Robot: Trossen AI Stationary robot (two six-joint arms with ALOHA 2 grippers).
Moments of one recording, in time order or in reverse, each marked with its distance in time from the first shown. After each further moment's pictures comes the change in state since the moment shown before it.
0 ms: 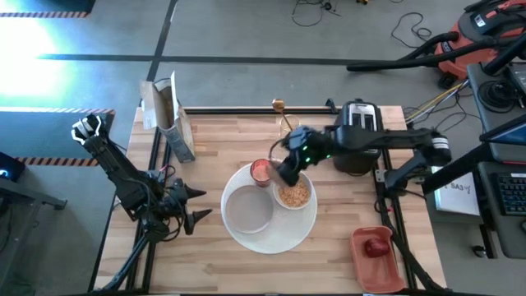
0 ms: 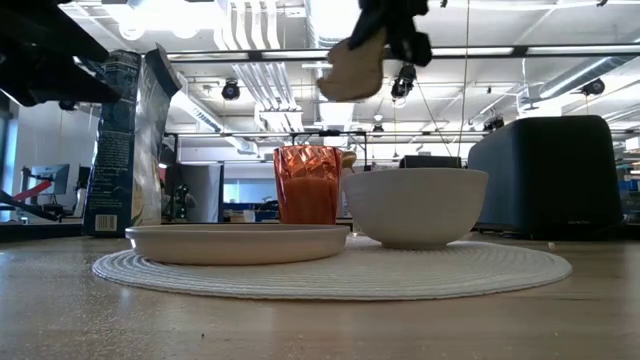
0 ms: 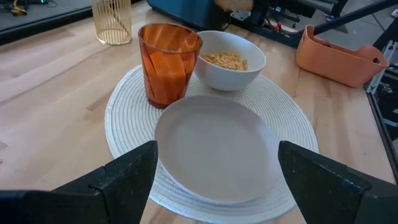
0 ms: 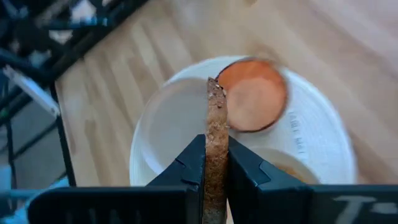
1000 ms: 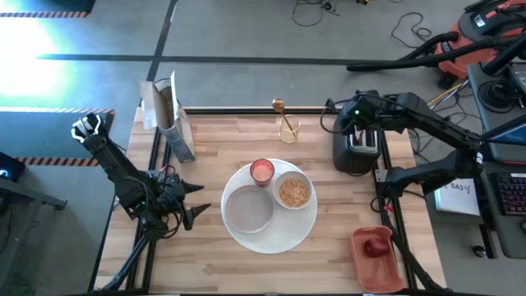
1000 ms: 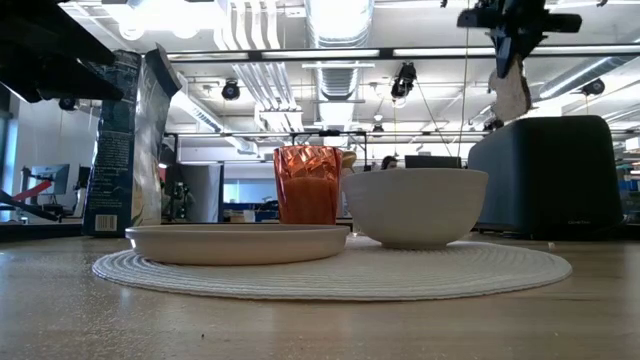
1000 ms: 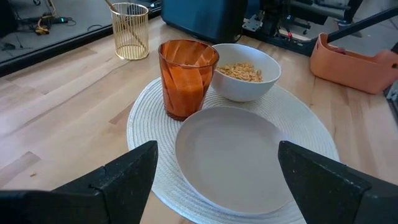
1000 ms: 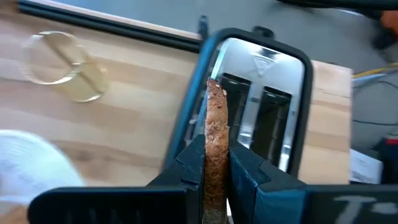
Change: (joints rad) left arm 0.000 -0.035 0.000 -0.080 -0.061 0.000; right arm -0.377 -0.343 -0.013 -0.763 0.528 0.244
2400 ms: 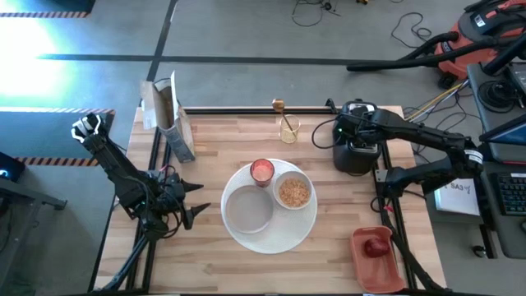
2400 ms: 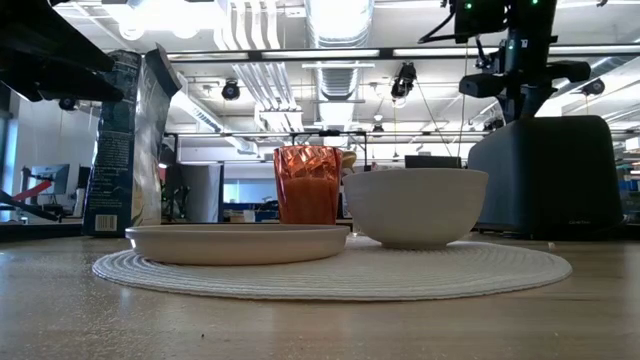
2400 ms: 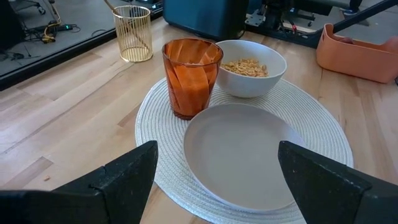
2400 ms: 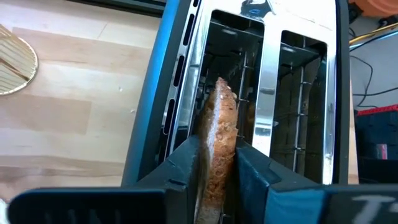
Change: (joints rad) left arm 0.000 0.000 0.000 -0.033 -0.001 0.027; right arm 0.000 0.000 -0.370 0.193 0.065 0.134
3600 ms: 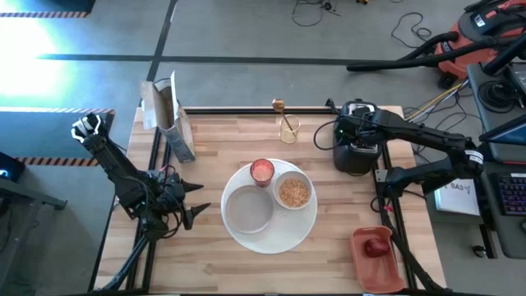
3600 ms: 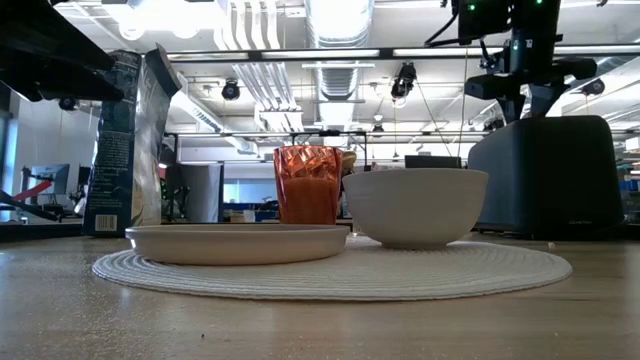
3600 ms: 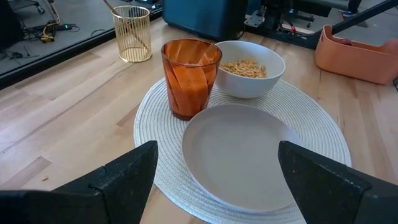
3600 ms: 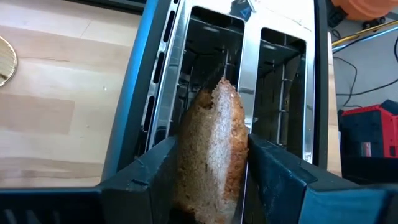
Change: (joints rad) left arm 0.000 0.000 0.000 0.007 0.000 0.000; right arm 0.000 -0.002 -0.008 -0.036 0.015 0.015
